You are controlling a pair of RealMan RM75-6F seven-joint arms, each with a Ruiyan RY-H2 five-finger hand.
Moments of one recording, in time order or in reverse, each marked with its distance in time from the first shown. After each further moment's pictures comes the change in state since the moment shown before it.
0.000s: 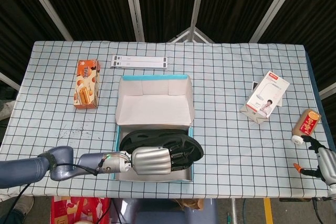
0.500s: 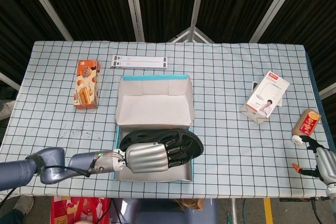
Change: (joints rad) left arm 0.031 0.108 -0.055 -0.126 -0.035 -0.029 0.062; right arm 0.005 -0.005 -0.001 0.000 0.004 -0.006 -0.014
